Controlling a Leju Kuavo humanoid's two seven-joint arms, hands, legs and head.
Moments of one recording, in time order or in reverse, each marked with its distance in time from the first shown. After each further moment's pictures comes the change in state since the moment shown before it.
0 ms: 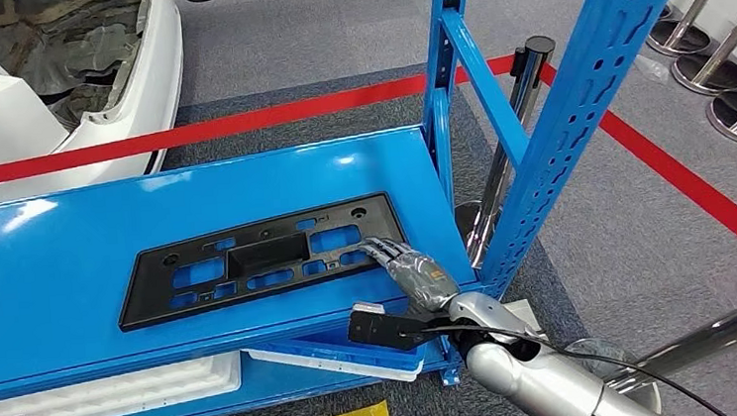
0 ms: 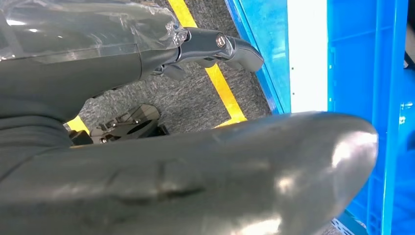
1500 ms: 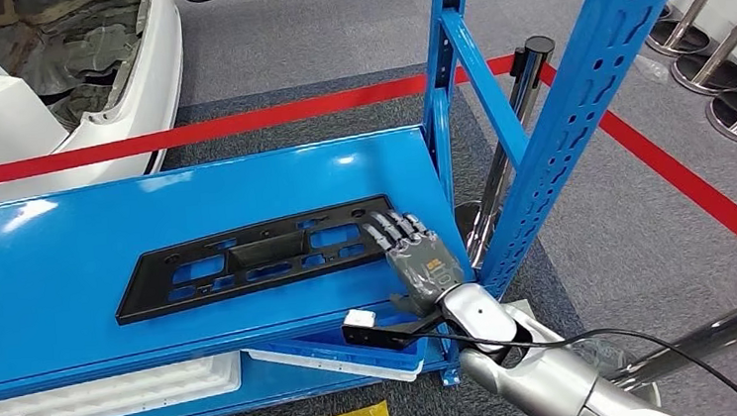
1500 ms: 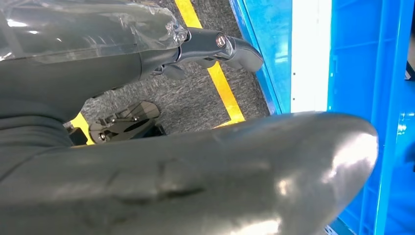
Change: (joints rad) left arm -0.019 0.000 -0.060 -0.009 0.112 0.013 0.018; right arm -0.044 0.010 0.033 0.049 0.508 -0.098 0.072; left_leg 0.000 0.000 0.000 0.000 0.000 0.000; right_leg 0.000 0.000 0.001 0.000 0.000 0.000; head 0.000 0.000
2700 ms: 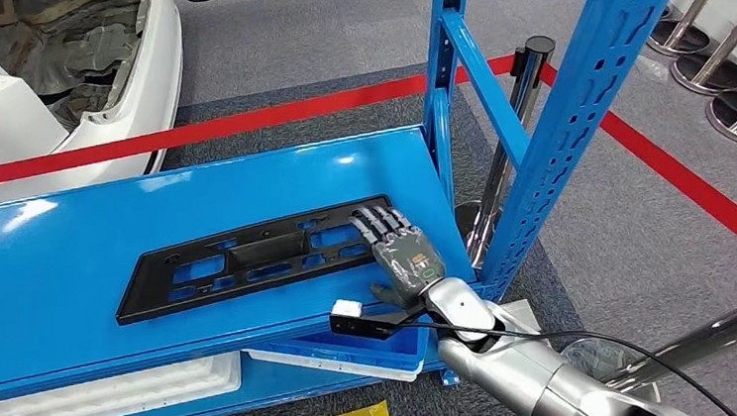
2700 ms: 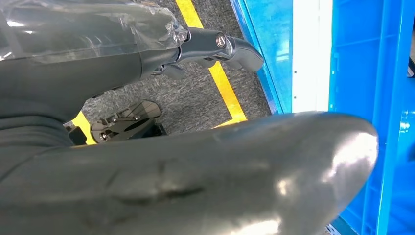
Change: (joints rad) left arm -0.004 0.000 -0.008 -0.006 0.000 0.017 0.018; right arm -0.078 0.110 0.004 0.274 -0.049 -0.193 -0.099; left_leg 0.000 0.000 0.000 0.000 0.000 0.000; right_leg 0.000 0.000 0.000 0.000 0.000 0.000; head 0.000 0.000
